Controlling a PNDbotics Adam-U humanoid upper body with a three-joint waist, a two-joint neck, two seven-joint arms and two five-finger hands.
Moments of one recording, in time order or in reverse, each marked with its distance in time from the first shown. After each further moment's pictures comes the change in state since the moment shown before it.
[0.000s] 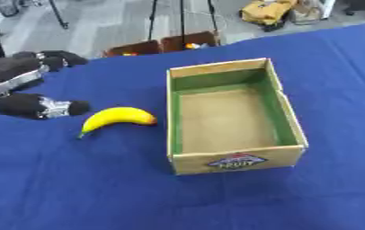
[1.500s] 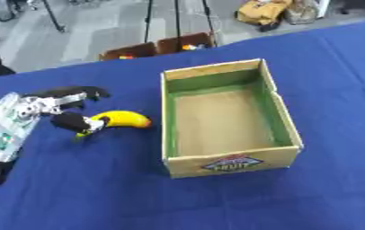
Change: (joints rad) left arm -0.156 -0.189 -0.039 0.473 -0.048 0.047 -0.076; right arm -0.001 0.002 0.007 0.000 -0.012 0.002 0.006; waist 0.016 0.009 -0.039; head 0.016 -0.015
